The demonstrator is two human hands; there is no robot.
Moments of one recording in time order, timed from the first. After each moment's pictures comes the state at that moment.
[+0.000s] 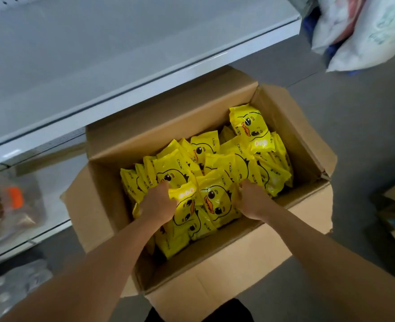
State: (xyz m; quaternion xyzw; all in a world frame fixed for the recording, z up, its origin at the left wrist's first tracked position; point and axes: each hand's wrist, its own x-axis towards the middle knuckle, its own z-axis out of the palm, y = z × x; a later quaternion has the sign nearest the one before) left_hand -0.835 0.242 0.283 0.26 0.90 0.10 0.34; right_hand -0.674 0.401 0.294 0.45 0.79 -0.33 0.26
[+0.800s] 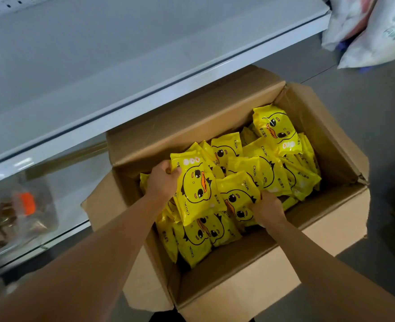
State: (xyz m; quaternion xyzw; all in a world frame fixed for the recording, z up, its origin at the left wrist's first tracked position) left_hand -0.905 0.252 0.282 0.11 0.85 0.36 0.37; right_hand -0.700 0.366 0.264 0.61 0.68 -0.36 0.17
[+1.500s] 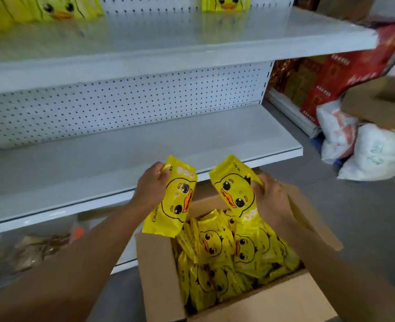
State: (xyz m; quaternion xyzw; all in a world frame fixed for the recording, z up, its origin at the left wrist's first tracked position) left_hand -0.936 0.182 0.525 0.25 0.88 0.40 0.10; right_hand -0.752 0.369 0.514 0.38 0.87 -0.29 -0.15
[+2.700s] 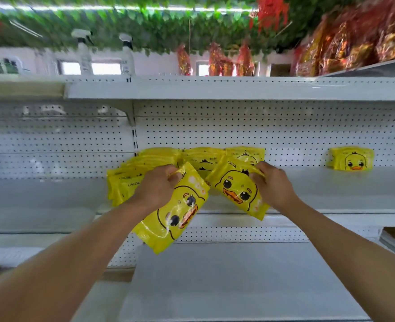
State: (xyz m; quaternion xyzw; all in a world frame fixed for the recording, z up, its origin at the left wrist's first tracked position) left_hand -1.138 -0.160 0.817 0.27 0.88 0.38 -0.12; right_hand -1.077 0.105 0.793 0.08 0.90 -0.22 -0.36
